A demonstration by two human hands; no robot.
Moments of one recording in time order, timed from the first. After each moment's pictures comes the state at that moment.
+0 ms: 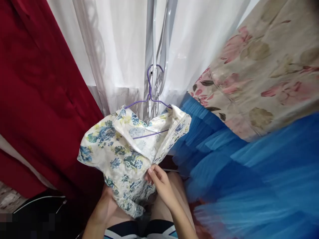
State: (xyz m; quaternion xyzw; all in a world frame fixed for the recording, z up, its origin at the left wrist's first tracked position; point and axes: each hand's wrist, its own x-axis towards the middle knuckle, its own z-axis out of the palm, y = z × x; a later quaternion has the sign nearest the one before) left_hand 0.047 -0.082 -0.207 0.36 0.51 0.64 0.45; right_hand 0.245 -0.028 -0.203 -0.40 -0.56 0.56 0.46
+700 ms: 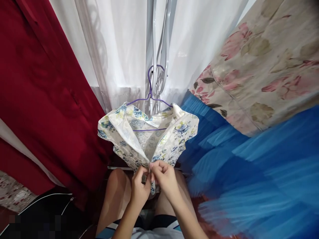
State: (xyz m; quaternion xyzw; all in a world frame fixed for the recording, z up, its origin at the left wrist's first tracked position) left_hand 0.125 -0.059 -0.249 0.60 0.53 0.54 0.26; right_hand 0.234 -0.033 -0.167 -0.43 -0.51 0.57 0.49
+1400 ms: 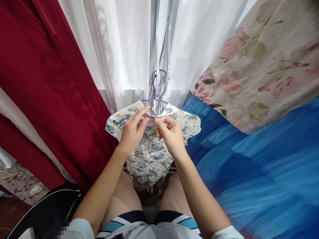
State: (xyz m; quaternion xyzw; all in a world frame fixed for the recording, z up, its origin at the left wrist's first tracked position) left_hand 0.064 0.026 -0.055 0.73 0.37 0.57 0.03; right_hand 0.221 0.021 -0.038 -0.31 -0.59 0.43 0.61
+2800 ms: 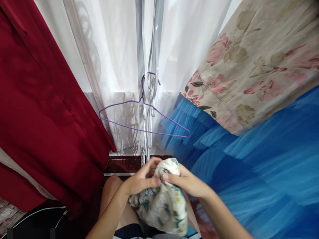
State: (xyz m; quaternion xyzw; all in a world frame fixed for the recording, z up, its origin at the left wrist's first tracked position) left_hand 0.108 -0.020 -0.151 0.64 0.20 0.37 0.65; right_hand 0.315 -0.028 -0.122 -0.33 -0.63 0.62 0.33
